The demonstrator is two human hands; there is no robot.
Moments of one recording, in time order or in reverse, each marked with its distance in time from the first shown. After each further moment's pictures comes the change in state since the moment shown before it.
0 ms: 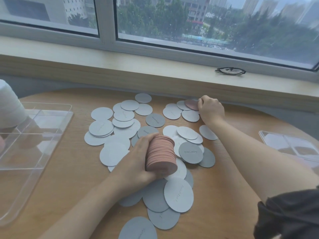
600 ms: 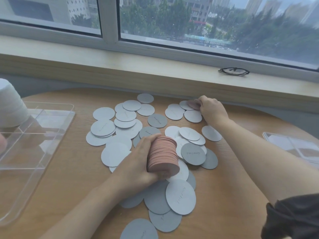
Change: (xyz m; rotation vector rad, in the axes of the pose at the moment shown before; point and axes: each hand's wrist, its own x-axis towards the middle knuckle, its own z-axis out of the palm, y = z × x) left_hand 0.000 -0.002 0.001 0.011 0.016 0.014; right_hand 0.011 0.007 0.005 -0.031 -0.149 -0.117
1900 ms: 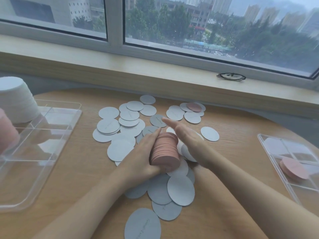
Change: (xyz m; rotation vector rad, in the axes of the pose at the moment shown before) left_hand 0.003 0.002 -0.003 0.004 0.013 0.001; right_hand -0.159 -0.109 -0.062 0.986 -0.478 -0.248
